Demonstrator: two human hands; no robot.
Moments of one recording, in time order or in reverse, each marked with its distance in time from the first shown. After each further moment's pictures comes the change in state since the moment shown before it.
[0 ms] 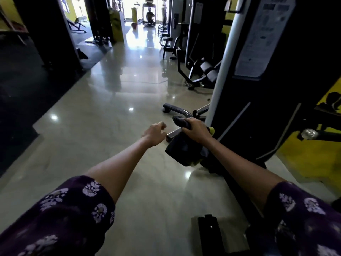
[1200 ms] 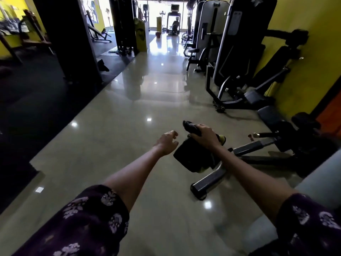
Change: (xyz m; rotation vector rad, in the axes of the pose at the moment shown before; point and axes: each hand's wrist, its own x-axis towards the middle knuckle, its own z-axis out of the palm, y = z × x) left_hand 0.514 -0.196 -0.121 -0.043 0.013 -0.066; right_hand 0.582 0.059 0.138 0.074 -0.010 -0.026
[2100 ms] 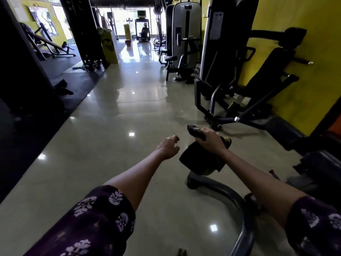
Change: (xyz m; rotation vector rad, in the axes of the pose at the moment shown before) left_hand 0.616 -0.101 -0.055 0.132 -0.146 0.157; right_hand 0.549 0.179 0.067 -0.092 0.082 0.134
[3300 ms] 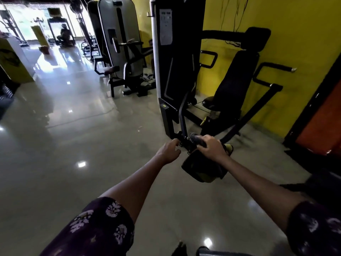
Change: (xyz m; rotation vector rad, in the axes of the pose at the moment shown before) left_hand 0.684 -0.074 -0.066 -0.074 -0.203 0.336; right_hand 0.569 0.218 0.059 -0.144 0.087 0.405
